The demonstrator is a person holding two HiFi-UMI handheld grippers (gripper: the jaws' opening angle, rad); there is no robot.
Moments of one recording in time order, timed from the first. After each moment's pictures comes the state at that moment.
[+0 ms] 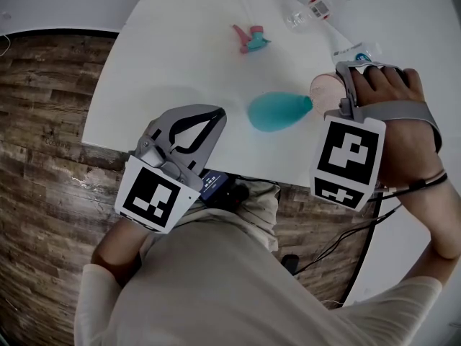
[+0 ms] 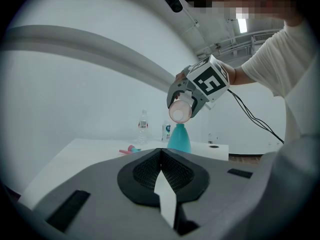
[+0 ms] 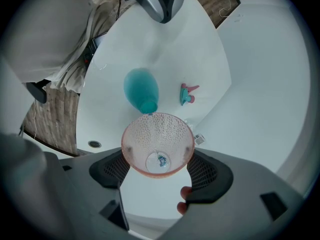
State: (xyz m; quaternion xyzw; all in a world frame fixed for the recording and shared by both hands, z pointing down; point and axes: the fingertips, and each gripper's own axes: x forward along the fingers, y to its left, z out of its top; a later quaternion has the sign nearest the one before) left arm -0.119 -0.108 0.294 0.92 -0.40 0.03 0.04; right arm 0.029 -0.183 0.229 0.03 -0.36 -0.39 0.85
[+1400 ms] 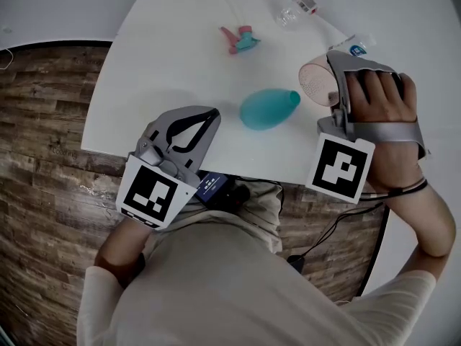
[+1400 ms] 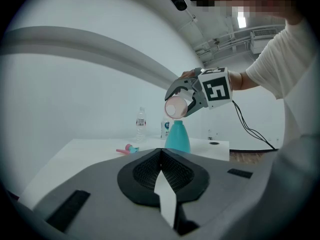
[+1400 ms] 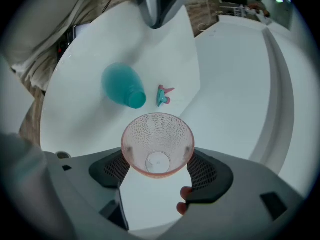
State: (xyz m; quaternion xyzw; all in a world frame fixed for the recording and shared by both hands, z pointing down) left arm -0.103 -0.111 0.298 0.92 -0.40 0.05 0.04; right arm 0.031 -0.197 0.225 0.13 -0.40 -0.50 0.75
